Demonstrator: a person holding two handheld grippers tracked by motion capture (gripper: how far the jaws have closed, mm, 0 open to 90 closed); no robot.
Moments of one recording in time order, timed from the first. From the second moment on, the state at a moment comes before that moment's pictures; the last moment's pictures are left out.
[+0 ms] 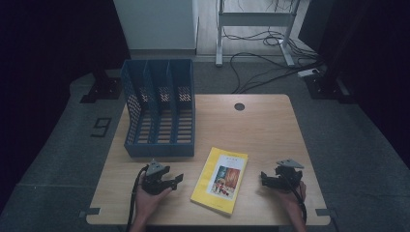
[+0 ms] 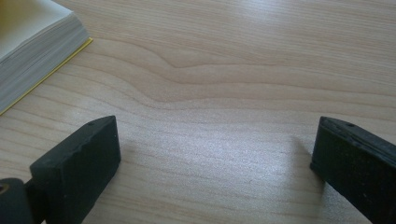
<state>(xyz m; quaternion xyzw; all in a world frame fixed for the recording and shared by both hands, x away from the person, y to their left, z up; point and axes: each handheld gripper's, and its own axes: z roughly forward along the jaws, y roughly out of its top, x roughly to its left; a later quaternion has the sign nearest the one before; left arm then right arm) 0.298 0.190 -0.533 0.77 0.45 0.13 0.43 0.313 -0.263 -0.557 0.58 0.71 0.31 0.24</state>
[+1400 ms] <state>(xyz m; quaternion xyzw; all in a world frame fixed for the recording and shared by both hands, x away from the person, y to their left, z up) 0.308 0.198 -0.530 0.77 0.45 0.11 0.44 0.304 -0.253 -0.556 0.59 0.70 0.31 0.26</state>
